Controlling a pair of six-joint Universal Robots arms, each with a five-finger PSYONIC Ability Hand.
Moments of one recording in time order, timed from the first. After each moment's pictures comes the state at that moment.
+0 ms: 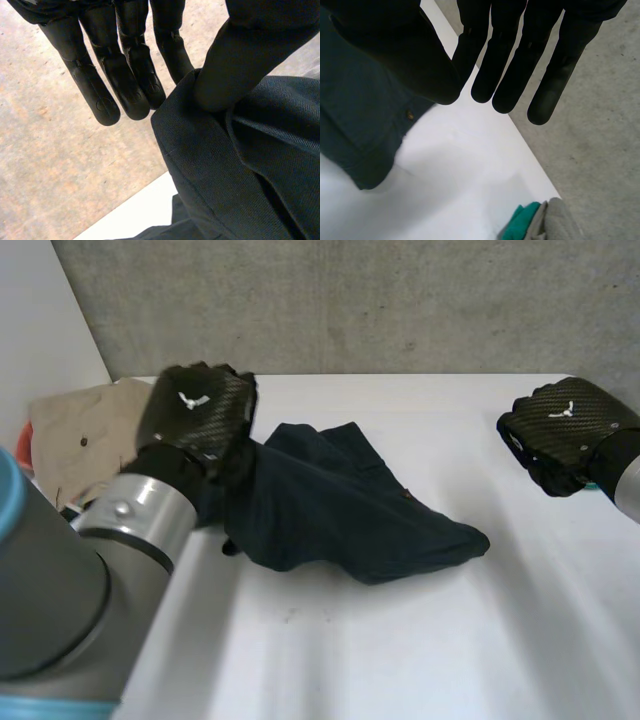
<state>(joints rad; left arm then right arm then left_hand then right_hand) 4.07 -1.66 -1.64 3.38 -1.74 3.38 1.72 -1.55 1.57 0.25 1.19 2.43 1.14 1.19 1.19 1.20 0.98 1.13 1.18 1.19 1.20 1.02</state>
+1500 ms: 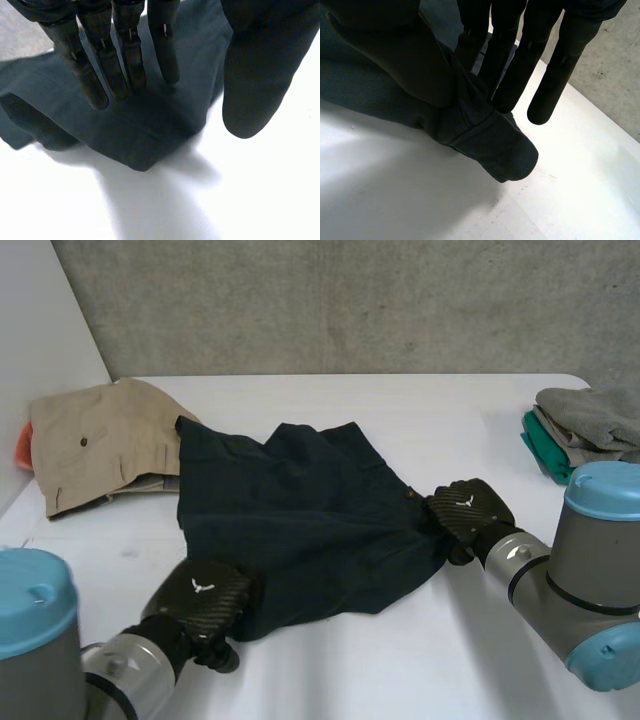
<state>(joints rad) 4.13 -1.68 -2.00 3.16 -1.56 3.34 1.94 -1.12 1.70 -0.22 1.38 2.69 0.60 0.60 0.60 0.60 0.42 1.11 1.17 1.19 1.20 0.99</state>
